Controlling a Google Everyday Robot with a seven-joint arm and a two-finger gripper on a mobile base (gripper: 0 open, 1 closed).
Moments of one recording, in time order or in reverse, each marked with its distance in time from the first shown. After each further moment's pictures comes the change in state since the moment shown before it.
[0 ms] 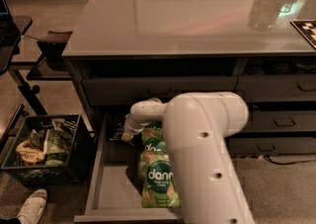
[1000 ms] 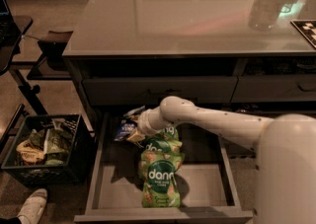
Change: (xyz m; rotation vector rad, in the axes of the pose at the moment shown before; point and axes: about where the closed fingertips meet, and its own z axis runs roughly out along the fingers) arm -0.011 0.051 -0.141 -0.074 -0.311 -0.084
